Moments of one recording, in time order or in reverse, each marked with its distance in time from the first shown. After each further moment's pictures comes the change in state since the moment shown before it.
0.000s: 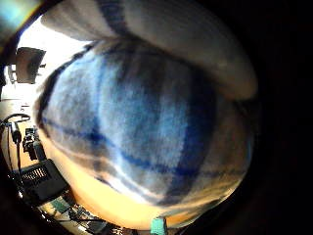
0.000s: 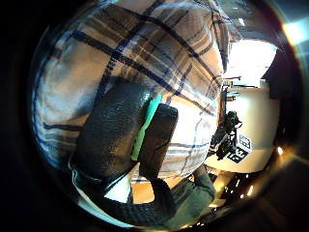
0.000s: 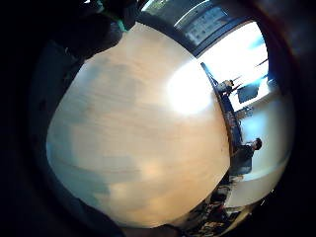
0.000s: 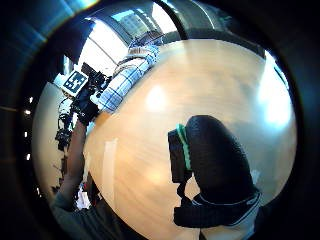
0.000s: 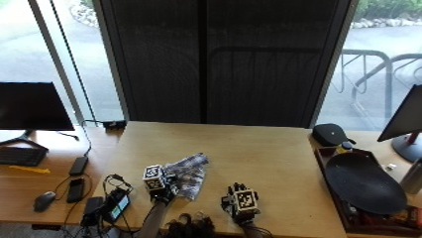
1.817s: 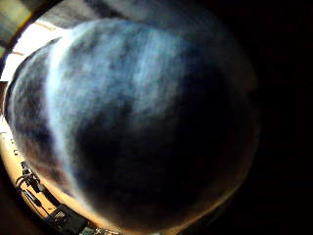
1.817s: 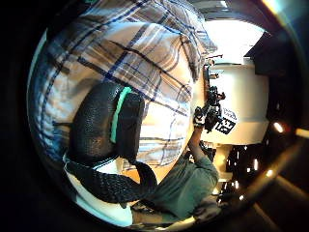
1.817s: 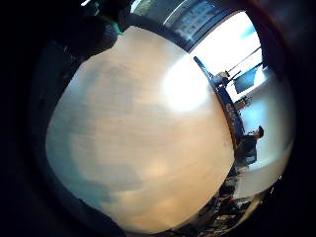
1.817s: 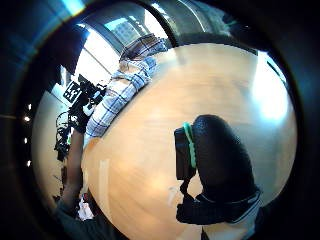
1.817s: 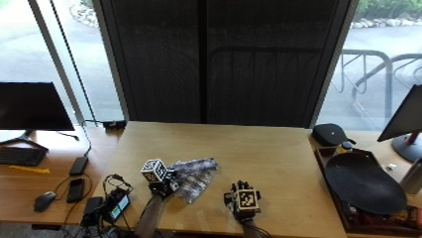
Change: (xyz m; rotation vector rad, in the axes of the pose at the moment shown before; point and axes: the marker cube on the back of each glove) left arm 0.000 -0.033 -0.002 -0.081 0.141 0.222; right arm 0.032 -0.014 -0.007 0.104 0.170 0.100
